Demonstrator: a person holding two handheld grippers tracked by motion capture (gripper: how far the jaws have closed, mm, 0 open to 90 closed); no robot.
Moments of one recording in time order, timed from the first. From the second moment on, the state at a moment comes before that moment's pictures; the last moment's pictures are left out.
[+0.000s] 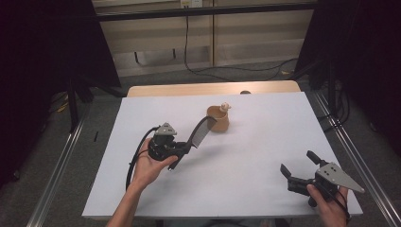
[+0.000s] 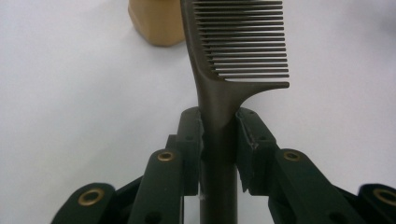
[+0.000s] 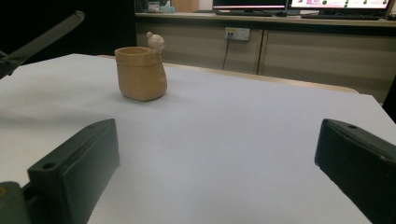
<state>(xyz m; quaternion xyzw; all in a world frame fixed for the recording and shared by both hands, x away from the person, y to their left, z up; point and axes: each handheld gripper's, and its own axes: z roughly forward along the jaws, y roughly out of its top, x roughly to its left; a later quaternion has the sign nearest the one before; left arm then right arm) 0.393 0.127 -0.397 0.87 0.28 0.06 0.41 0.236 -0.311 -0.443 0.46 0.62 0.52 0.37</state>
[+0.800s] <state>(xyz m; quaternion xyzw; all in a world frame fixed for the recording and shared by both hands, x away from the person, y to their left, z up) 0.388 0.127 -0.382 0.79 0.25 0.14 0.54 0.236 -0.312 -0.443 0.45 0.62 0.52 0.37</state>
